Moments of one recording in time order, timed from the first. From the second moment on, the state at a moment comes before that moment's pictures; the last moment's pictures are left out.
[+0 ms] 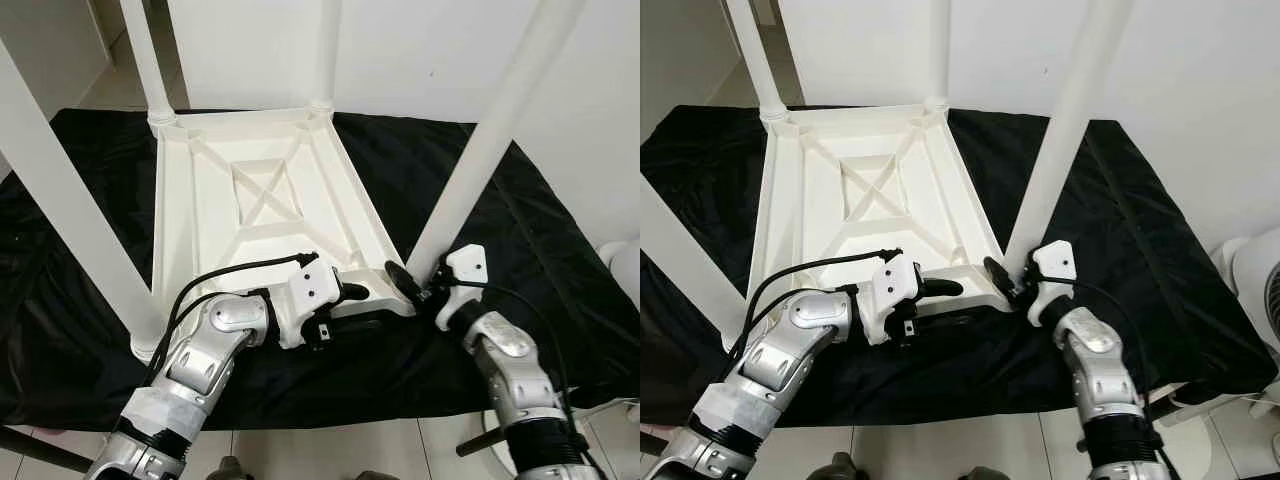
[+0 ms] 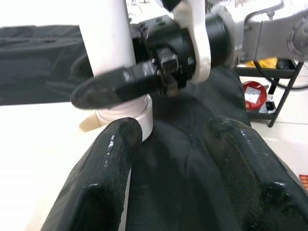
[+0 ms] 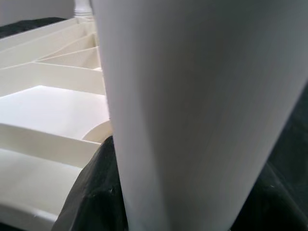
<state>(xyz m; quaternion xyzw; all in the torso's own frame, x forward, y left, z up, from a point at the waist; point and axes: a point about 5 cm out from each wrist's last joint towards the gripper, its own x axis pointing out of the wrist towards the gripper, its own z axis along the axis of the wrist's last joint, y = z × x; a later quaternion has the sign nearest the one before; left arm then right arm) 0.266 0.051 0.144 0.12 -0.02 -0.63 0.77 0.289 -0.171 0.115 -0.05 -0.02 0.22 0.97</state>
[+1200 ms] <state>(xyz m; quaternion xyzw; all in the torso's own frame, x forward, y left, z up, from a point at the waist) 0.267 0.047 0.145 0.12 -0.02 -0.63 0.77 0.257 -0.127 0.104 0.01 -0.02 0.00 1.00</state>
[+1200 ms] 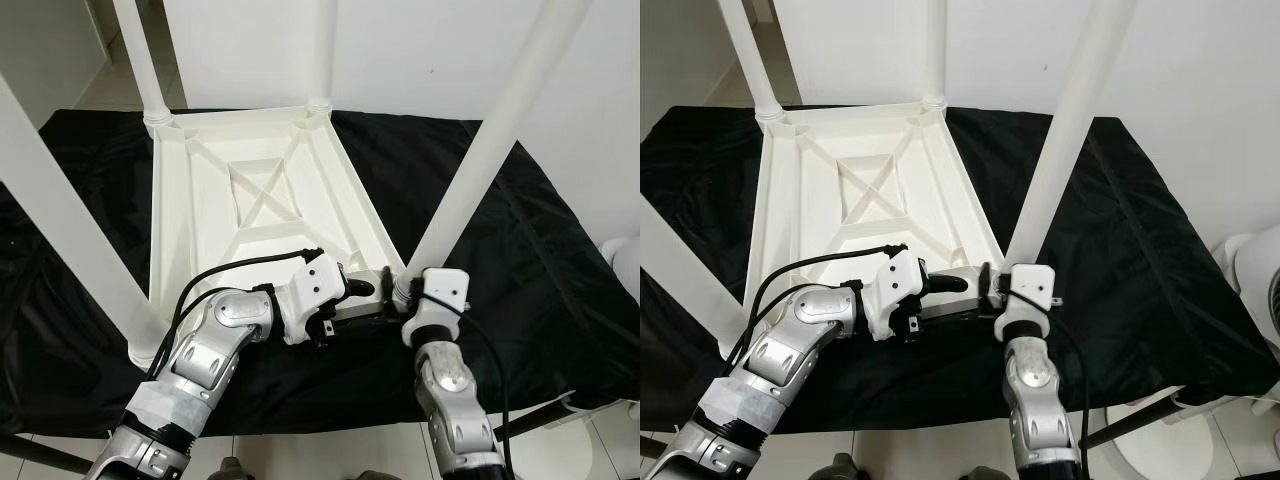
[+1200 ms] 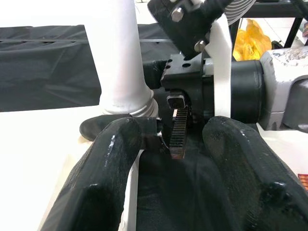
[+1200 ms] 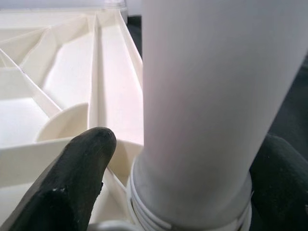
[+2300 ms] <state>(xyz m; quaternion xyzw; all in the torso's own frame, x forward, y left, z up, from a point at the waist) 0.269 0.047 0.148 0.13 -0.03 -0.63 0.77 0.278 -0.186 0.132 -0.11 -0.03 0.29 0.95</state>
